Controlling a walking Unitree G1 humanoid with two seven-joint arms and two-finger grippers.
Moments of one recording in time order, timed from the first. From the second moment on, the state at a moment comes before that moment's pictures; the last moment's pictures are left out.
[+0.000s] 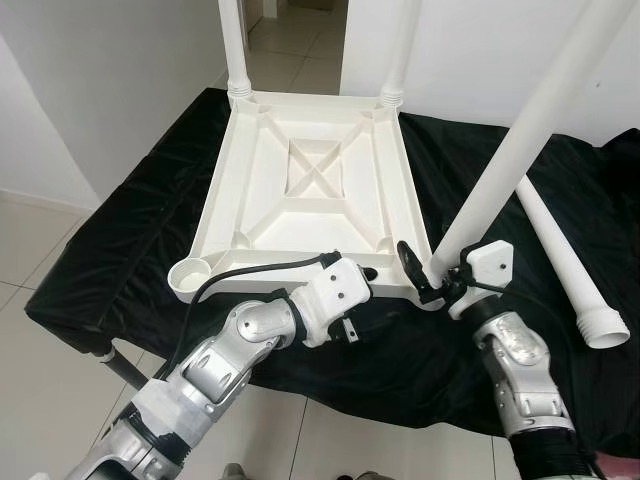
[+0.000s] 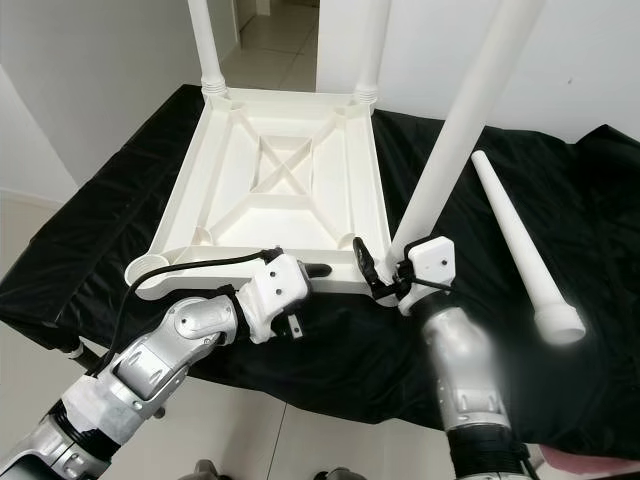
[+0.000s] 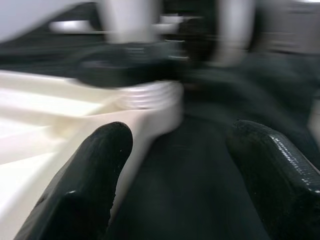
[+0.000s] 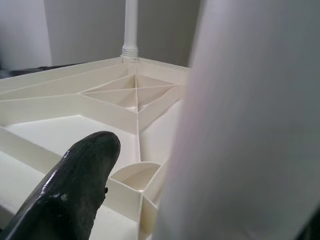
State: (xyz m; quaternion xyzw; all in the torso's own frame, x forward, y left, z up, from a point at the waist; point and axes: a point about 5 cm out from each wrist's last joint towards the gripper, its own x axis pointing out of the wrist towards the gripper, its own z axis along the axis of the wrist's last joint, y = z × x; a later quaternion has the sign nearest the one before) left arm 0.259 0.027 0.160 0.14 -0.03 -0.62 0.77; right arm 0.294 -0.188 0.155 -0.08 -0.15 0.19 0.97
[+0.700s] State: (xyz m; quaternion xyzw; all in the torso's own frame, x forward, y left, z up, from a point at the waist) left arm 0.252 0.026 0.168 0.10 0.02 -0.64 0.76; right arm 0.307 -0.212 0.154 -0.07 -0.06 0.34 0.94
